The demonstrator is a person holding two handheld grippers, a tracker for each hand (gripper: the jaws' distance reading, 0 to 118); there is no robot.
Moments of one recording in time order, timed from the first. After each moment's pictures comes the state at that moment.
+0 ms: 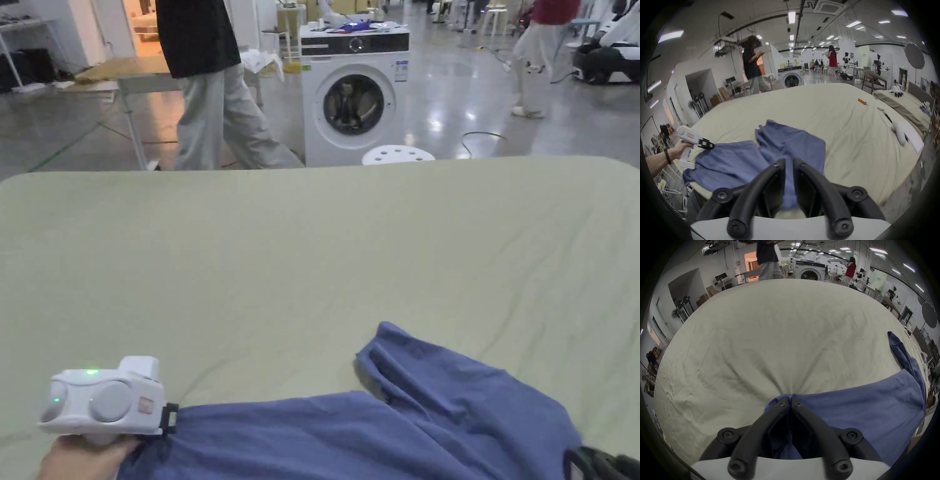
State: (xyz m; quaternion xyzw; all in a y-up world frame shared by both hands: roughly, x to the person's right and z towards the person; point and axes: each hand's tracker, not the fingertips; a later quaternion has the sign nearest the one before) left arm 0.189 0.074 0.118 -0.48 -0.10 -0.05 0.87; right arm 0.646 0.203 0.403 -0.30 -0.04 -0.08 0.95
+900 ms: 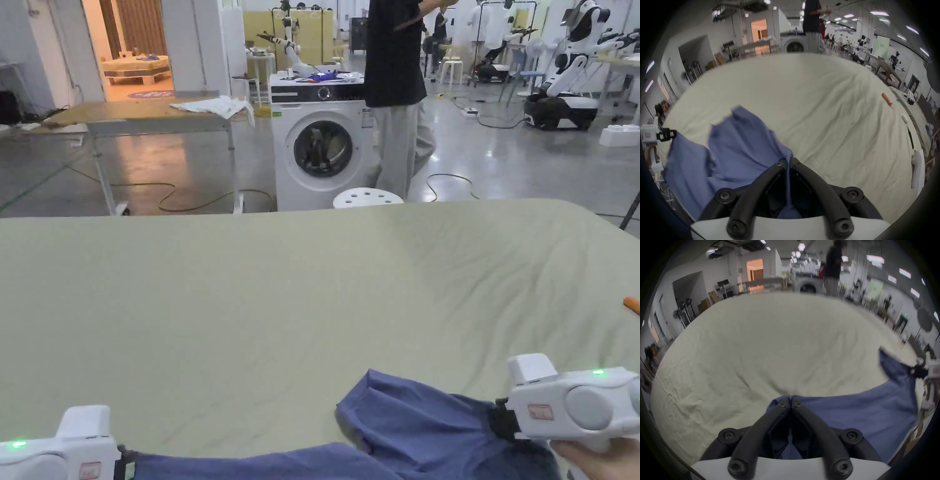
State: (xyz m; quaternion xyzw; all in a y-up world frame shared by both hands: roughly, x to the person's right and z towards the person) left arm 0.167 0.113 0.143 -0.40 -0.12 0.00 0.91; right arm 0.718 0.156 0.226 -0.41 -0.02 -0.04 0.91
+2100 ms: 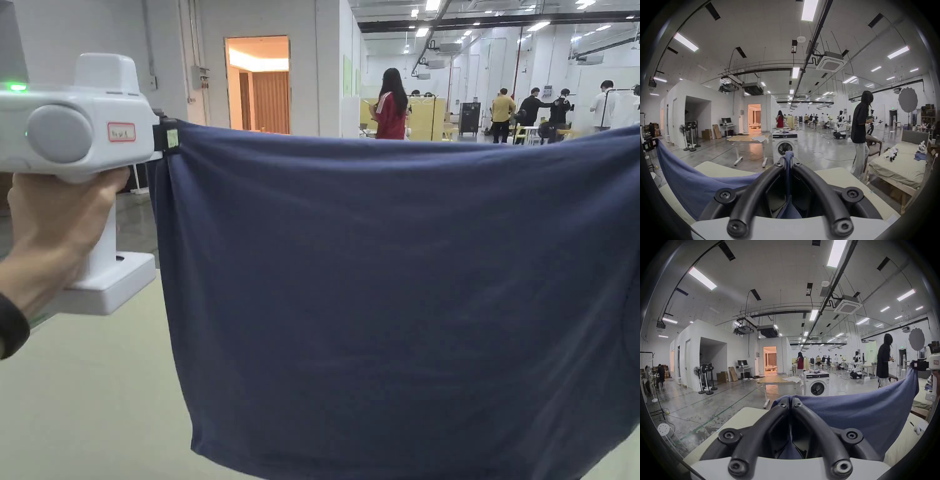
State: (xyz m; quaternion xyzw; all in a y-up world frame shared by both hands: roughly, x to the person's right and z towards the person) left arm 0.120 0.517 0.114 0.00 -0.07 -0.02 1.00; right arm 0.674 0.563 0.180 -0.01 -0.10 0.00 0.99
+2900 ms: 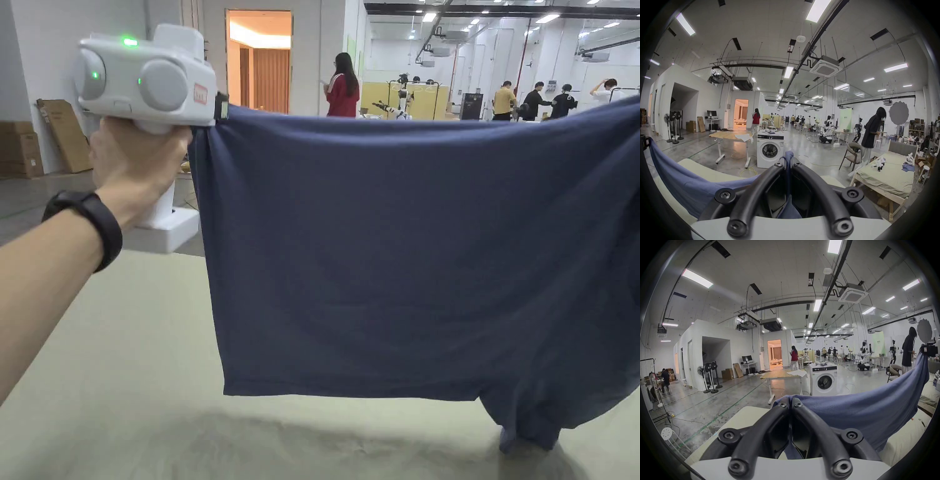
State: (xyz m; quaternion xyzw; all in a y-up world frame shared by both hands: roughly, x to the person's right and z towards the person) left arm 0.168 0.490 -0.030 -0.04 -0.03 -0.05 1.00; right arm 0.679 0.565 0.065 -0.02 -0.17 0.05 0.98
